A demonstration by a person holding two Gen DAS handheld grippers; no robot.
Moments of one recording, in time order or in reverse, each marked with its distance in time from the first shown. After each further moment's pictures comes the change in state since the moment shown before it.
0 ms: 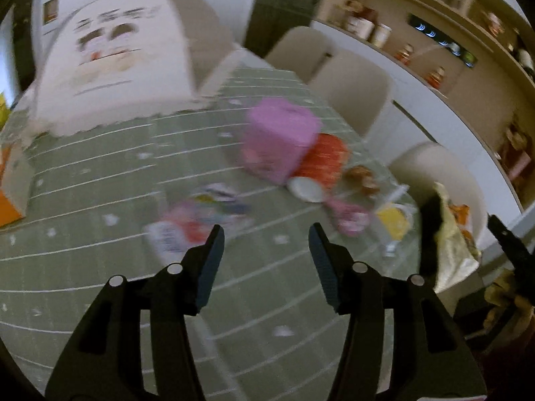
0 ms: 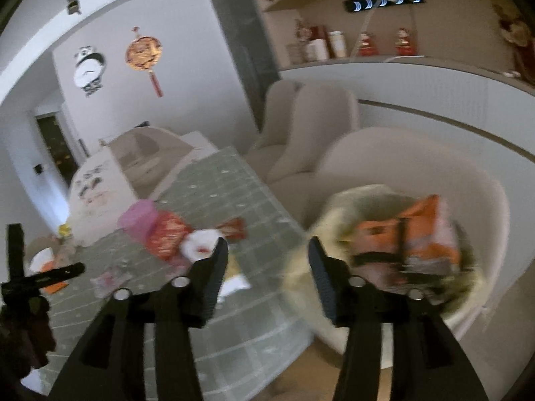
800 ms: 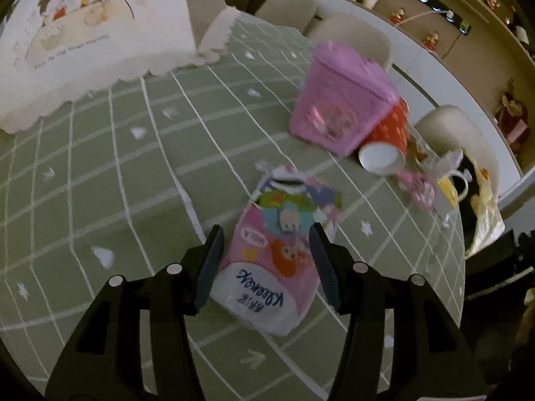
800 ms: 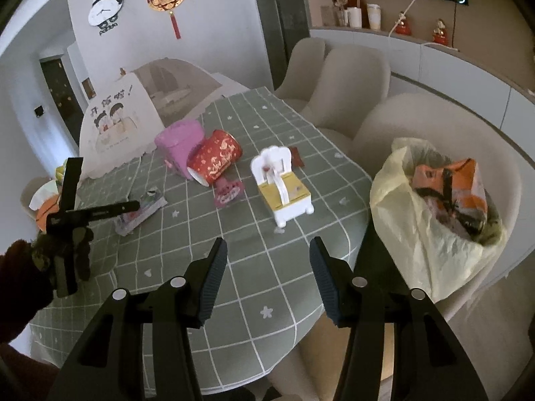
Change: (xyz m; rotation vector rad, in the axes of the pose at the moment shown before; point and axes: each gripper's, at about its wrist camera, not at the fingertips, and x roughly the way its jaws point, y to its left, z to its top) left arm 0.092 0.067 -0.002 0.121 0.158 -0.108; right arm -0.003 0.098 -0.058 -0.129 0.211 -0.054
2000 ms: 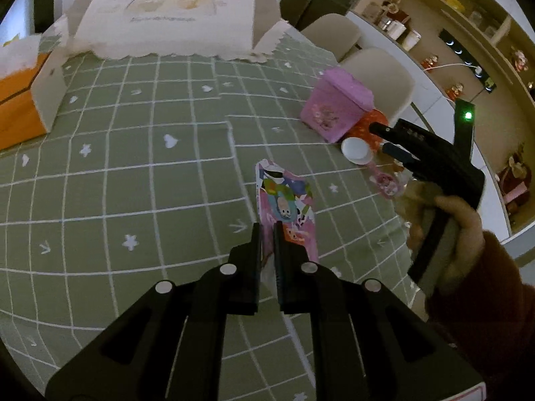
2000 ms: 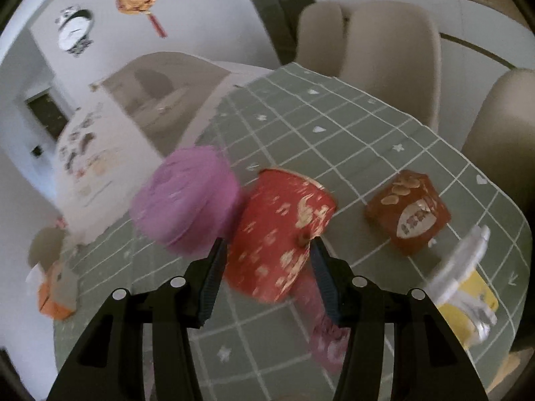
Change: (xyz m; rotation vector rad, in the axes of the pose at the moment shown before) left arm -0.101 -0.008 -0.065 -0.296 -0.050 0.046; right arm 0.218 0.083 0.108 0.198 0.088 0.087
